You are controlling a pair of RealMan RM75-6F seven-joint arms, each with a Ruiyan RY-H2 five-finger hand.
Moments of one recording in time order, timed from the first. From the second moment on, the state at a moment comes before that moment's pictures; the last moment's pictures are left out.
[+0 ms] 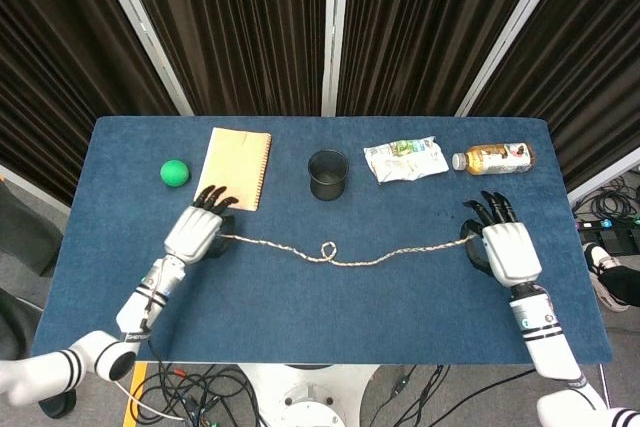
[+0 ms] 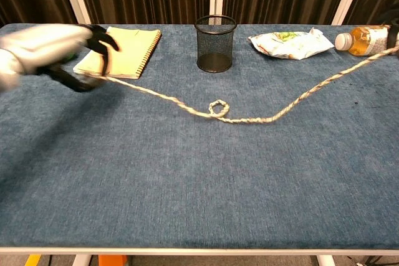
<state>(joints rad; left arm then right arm) -0.64 -1.55 -0.10 -1.30 1.38 1.10 0.10 0.38 -1.30 0.12 -1.51 -1.40 1.28 -0.07</state>
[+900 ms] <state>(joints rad) -0.53 -1.58 -0.06 -1.06 1.37 1.10 -0.08 0.37 -1.45 0.09 -1.29 -1.36 1.18 0.01</state>
